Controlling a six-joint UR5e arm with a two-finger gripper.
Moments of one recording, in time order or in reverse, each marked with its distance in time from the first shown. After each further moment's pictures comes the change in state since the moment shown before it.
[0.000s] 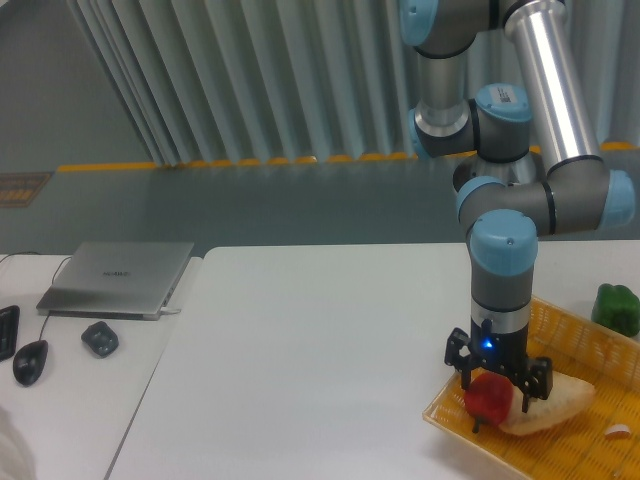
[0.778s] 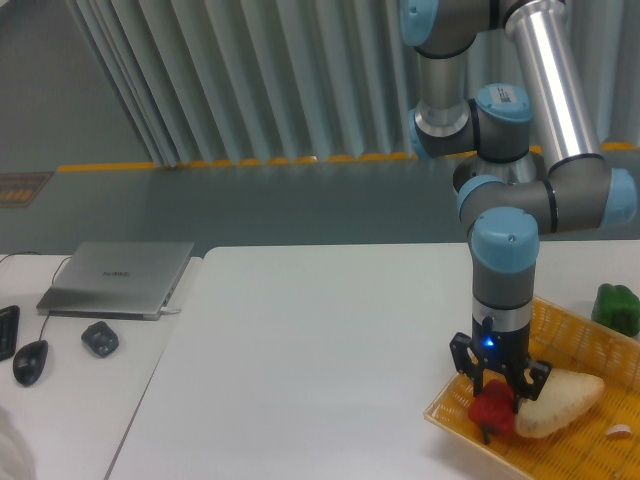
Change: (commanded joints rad) arm 0.021 0.044 0.014 -0.002 -0.006 0.015
